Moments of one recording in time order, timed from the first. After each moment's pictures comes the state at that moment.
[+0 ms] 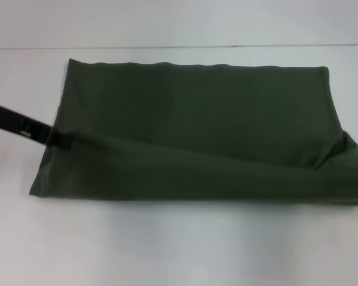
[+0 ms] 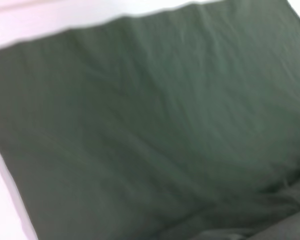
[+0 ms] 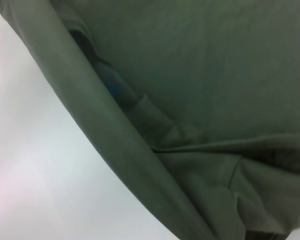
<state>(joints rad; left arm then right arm) -0.69 -2.10 0.74 1.25 2.68 1.74 -2.33 0.44 1.98 -0.71 -1.40 -2.51 -1.98 2.01</state>
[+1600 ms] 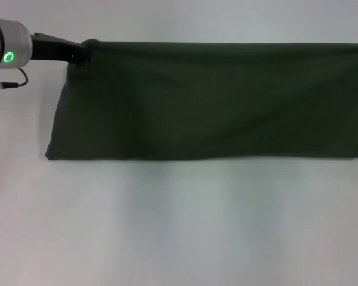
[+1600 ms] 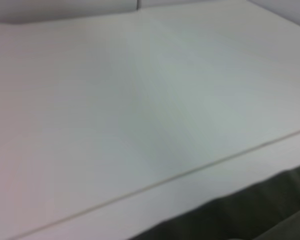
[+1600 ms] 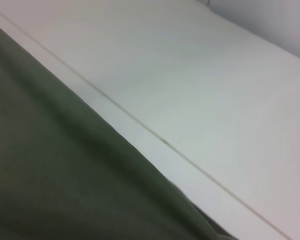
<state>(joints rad) -0.74 -2.15 0.82 1.04 2.56 1.04 -2.26 0.57 2.02 -0.67 -1.21 -2.43 -1.33 1.75</state>
